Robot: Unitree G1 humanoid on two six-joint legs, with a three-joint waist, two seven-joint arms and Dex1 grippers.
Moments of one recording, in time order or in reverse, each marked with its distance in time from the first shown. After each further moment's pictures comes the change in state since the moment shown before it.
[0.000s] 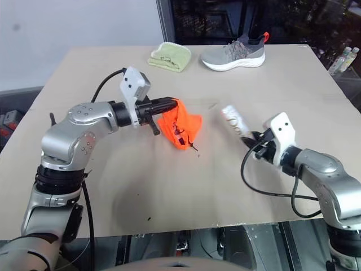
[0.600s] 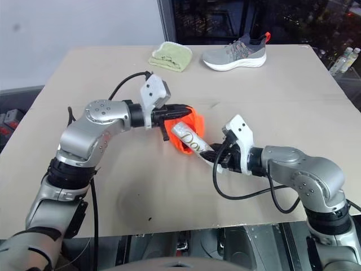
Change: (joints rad) left arm -0.022 0.000 -0.110 0.017 0.092 -0.106 -0.145; right arm -0.227 0.083 0.181 0.128 0.220 0.265 -0.146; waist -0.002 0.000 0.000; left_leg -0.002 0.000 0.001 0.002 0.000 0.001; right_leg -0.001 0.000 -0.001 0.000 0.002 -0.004
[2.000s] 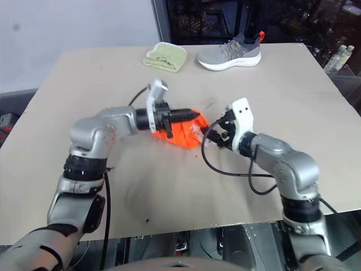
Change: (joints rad) left arm -0.090 -0.170 0.197 0.239 -0.255 0.303 -0.013; right arm -0.020 0.152 -0.013 0.052 -0.278 -0.178 -0.102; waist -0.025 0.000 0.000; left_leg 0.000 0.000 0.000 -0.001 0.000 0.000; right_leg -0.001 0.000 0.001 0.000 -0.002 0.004
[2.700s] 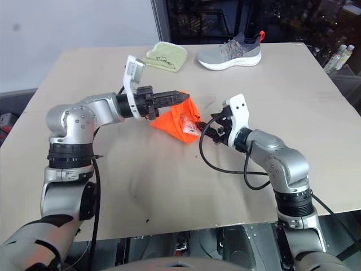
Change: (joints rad) left arm -0.066 0.046 0.134 0.053 -0.179 0.146 -0.014; right arm -0.070 0.080 0.032 0.174 -0.021 -0.121 0.083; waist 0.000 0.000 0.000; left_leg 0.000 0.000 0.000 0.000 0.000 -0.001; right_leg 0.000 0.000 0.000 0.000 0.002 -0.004
